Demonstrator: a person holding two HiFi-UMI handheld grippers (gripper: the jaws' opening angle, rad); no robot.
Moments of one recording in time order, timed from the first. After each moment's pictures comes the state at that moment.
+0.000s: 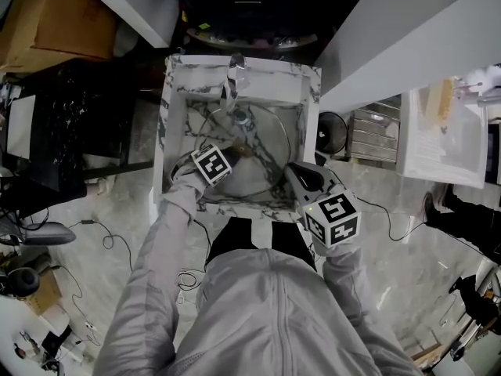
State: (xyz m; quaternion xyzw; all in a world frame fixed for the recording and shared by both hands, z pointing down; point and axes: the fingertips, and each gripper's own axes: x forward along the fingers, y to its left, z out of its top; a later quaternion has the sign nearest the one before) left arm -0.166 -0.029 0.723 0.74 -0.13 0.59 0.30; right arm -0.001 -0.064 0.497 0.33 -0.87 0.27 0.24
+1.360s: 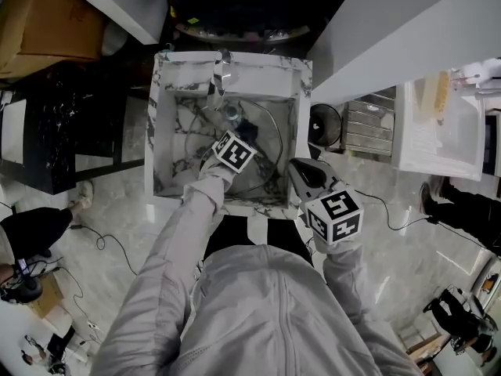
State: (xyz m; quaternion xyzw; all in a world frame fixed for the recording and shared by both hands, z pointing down) left arm -0.067 -0.104 0.733 0.78 -0.27 0.47 0.31; right arm 0.027 -0.068 0.505 0.35 -0.86 0.28 0.24
